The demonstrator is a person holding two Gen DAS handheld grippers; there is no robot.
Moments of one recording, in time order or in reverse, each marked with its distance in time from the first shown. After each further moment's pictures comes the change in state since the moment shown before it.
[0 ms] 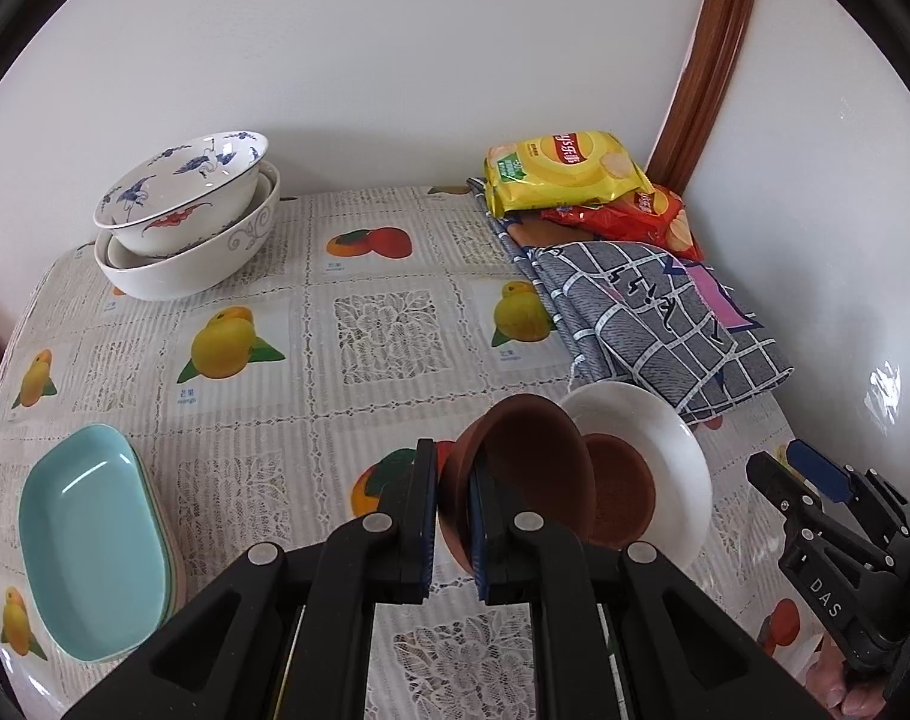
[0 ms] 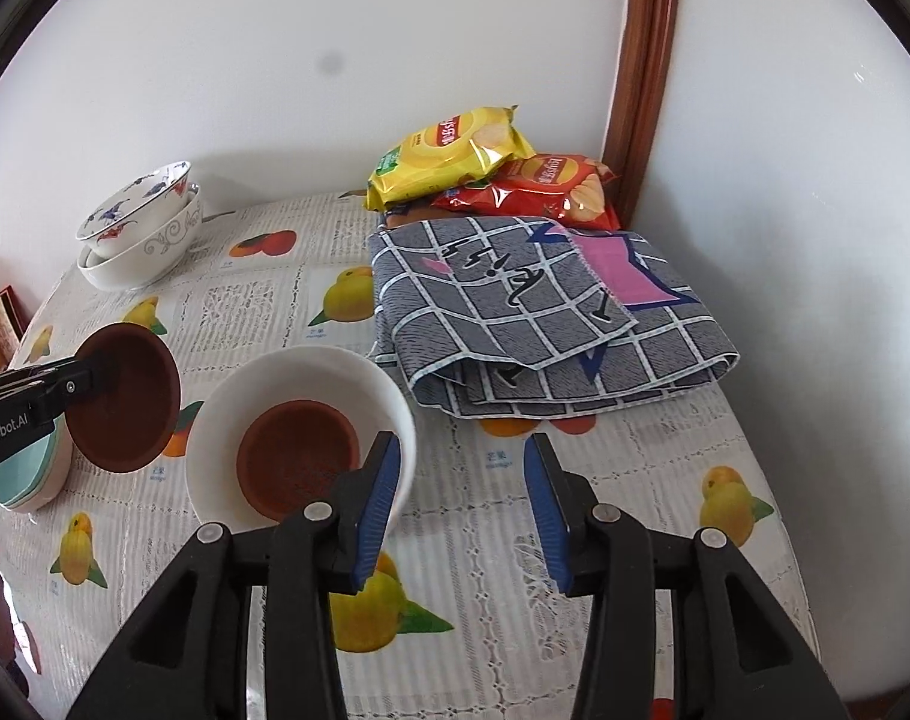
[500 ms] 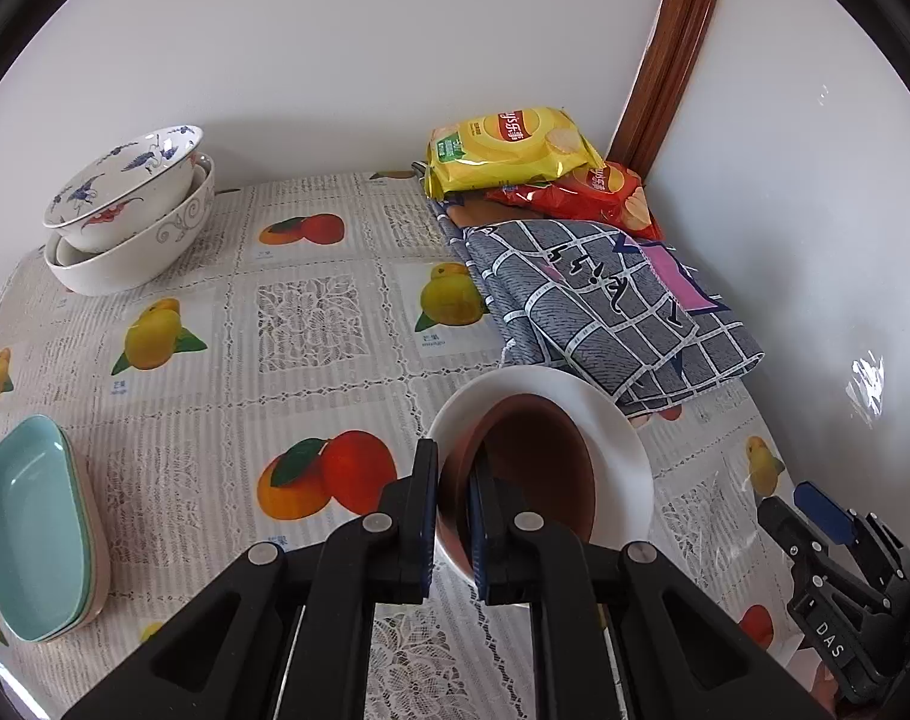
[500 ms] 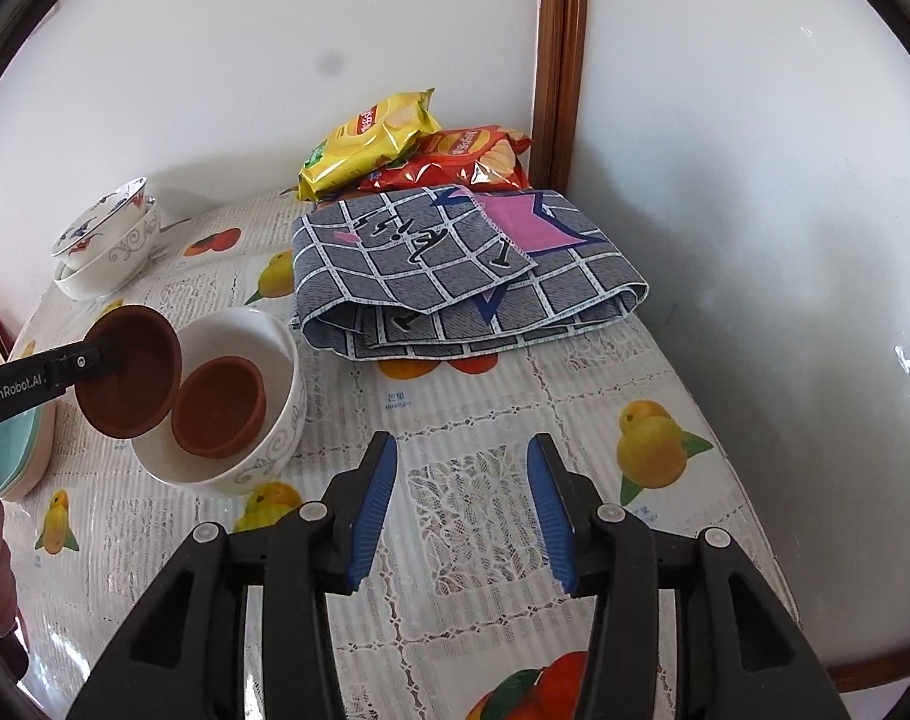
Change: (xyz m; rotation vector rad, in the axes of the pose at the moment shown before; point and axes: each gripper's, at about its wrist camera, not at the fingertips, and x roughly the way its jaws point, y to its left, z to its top) left arm 0.017 -0.041 -0.006 0.008 0.024 -0.050; right arm -0.012 -0.055 -0.035 0.085 0.029 -0.013
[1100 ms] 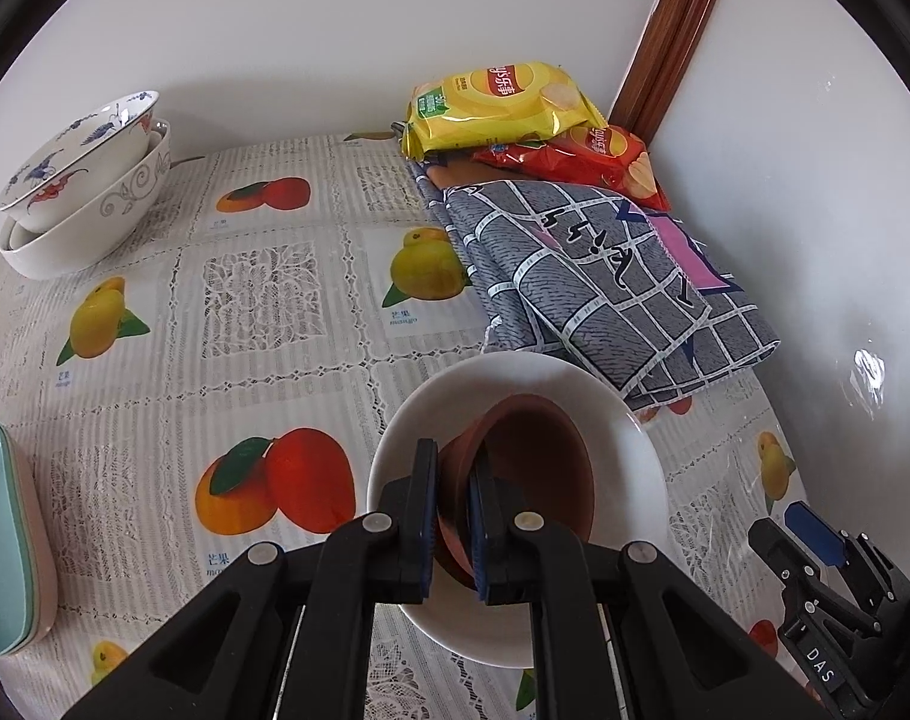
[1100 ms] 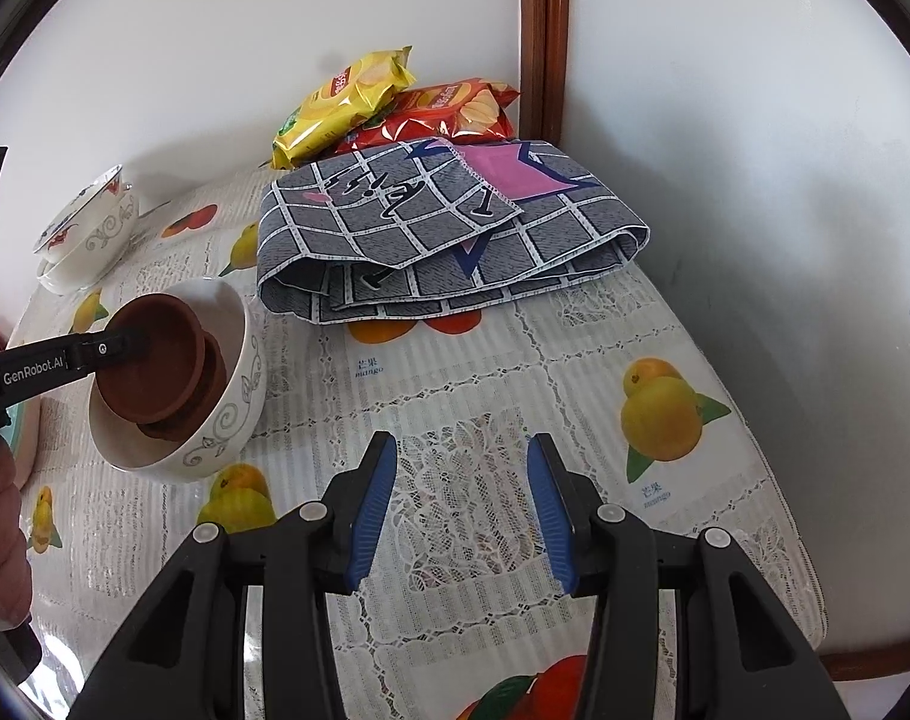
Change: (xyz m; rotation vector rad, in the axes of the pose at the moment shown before) left arm 0.041 -0.011 0.003 -0.006 0.067 -0.021; right arm 0.028 -0.013 -0.007 0.031 0.068 0.000
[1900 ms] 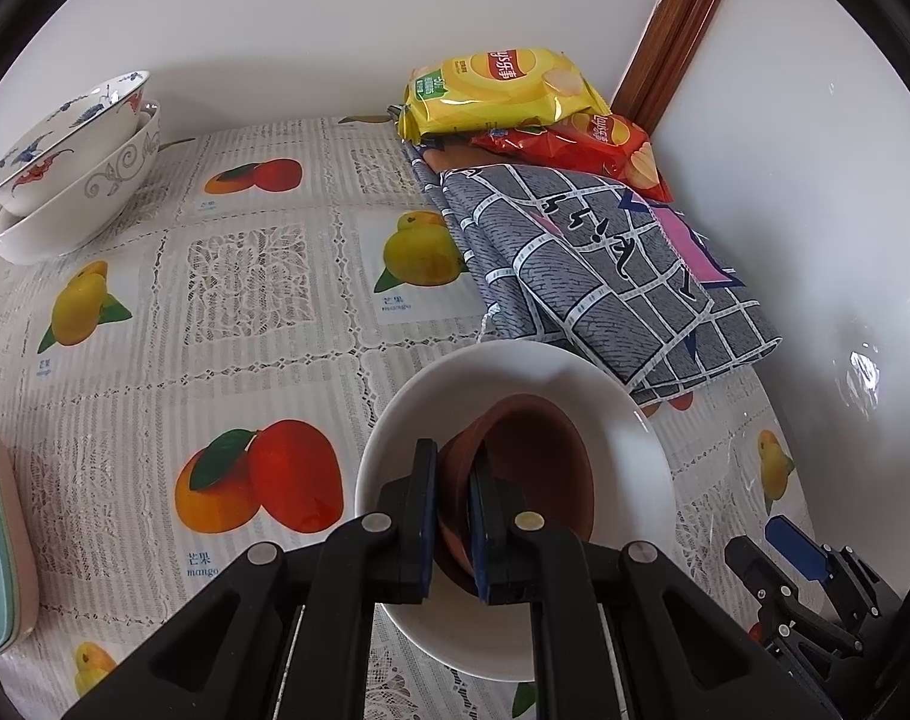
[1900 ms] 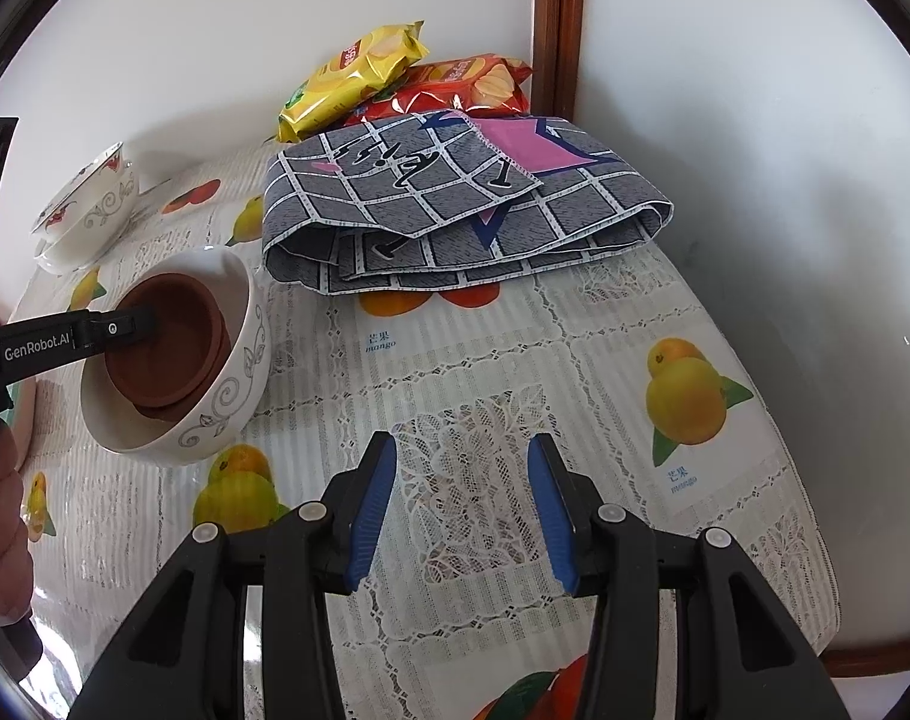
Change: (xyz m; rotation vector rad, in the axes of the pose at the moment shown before) left arm 0.012 0.003 -0.001 -0.011 0.024 -0.025; right arm 0.010 0.009 -0.005 -0.016 0.042 0.007
